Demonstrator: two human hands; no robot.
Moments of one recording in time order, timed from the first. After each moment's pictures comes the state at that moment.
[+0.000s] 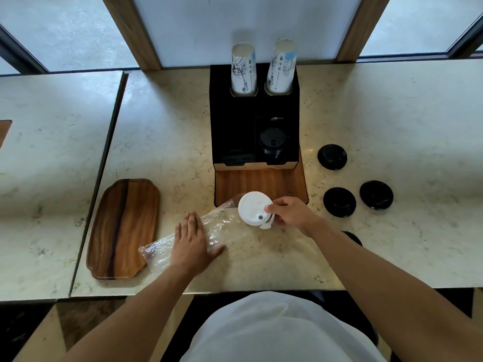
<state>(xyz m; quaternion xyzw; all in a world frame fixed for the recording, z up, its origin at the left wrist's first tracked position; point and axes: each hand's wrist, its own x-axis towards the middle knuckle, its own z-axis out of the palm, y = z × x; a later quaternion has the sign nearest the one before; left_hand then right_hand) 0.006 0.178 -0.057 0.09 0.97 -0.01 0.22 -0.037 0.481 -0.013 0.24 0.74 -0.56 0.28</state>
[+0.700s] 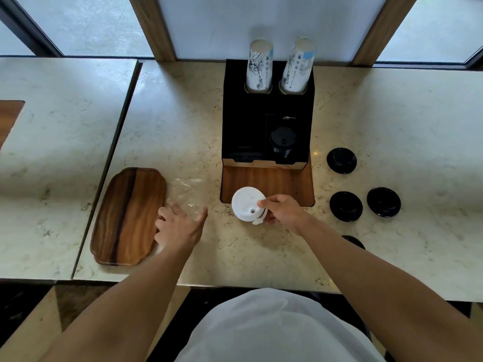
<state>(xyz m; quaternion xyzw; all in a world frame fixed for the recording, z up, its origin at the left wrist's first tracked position) -0.024 0.173 -0.036 -0.24 0.95 0.08 0.17 -0.048 0.447 -0.010 0.26 0.71 -0.58 0.30</state>
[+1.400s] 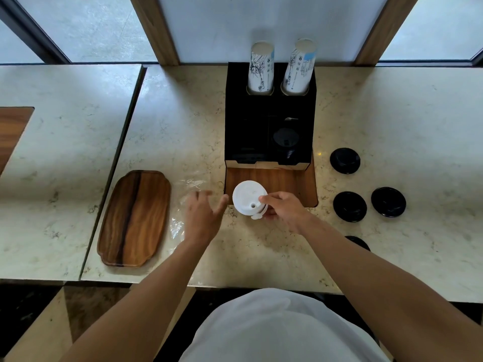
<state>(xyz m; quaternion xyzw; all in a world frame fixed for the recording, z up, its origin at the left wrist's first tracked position) -0.036 0.214 -0.002 -0.10 0.94 0.31 0.03 -0.052 0.441 -0.009 0.27 0.67 -0.64 0.27</state>
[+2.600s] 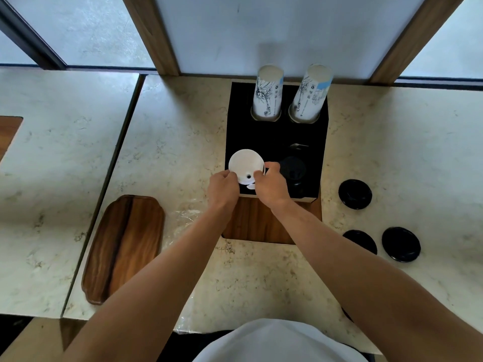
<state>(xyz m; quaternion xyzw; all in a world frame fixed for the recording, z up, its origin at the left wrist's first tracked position) -0.190 0.283 0.016 -0.26 0.75 0.59 0.11 -0.194 0.401 0.021 0.20 0.85 -0.47 0.13</state>
